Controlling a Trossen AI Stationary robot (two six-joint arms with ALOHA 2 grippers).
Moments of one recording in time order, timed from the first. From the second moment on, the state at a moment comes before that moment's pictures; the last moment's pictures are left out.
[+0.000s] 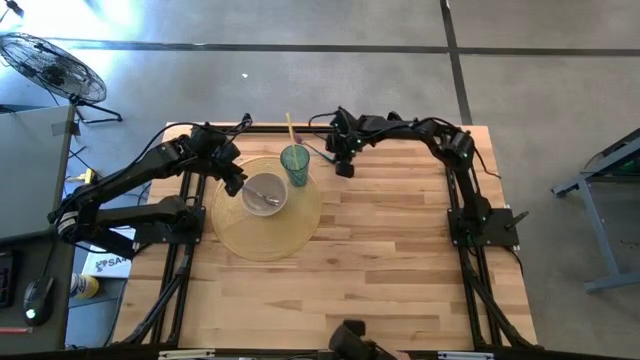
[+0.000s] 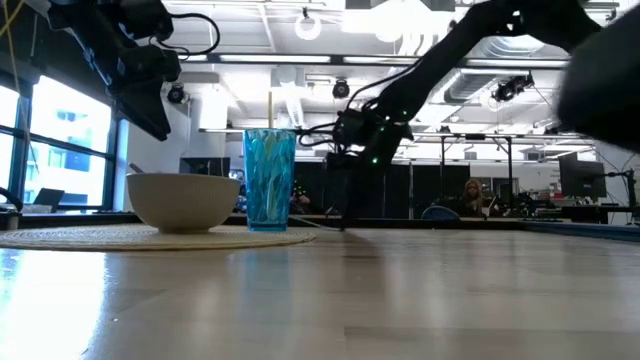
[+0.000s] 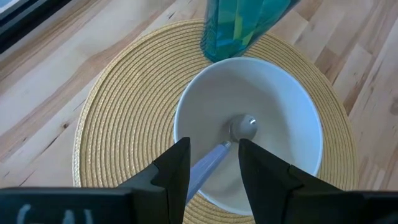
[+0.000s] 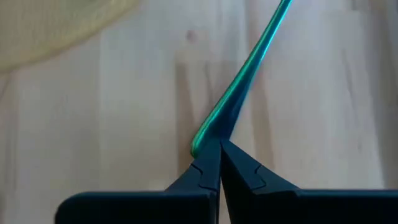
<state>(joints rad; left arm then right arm) 0.67 0.83 0.74 -0.81 0.17 -0.08 -0.60 2.17 1.50 -0.52 -0.21 -0.51</state>
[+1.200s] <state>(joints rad) 0.67 0.83 0.74 -0.82 0.17 -0.07 -0.38 1.77 1.13 -0.62 0.13 -0.05</state>
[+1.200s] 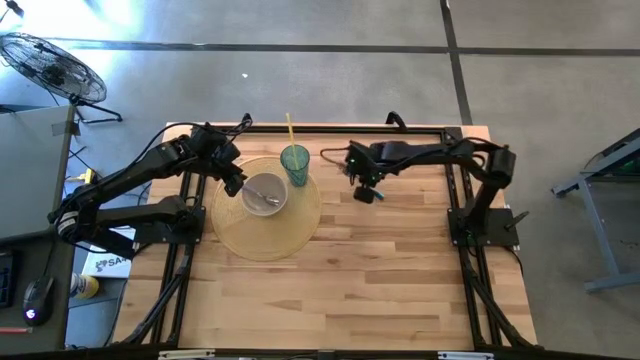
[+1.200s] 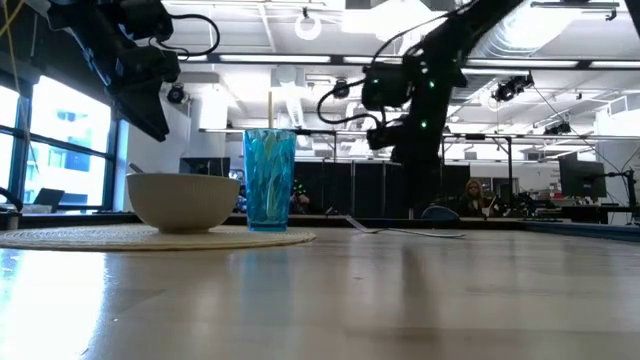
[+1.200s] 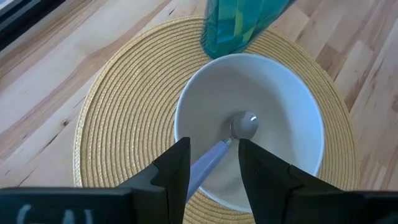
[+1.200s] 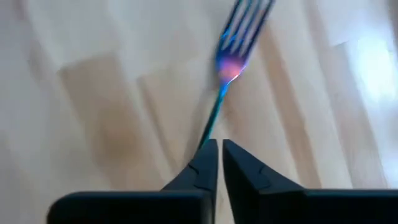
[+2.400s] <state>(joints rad) 0.63 0.59 0.59 -0.54 0.36 -0.11 -0.39 1.76 0.89 -0.28 0.05 0.04</state>
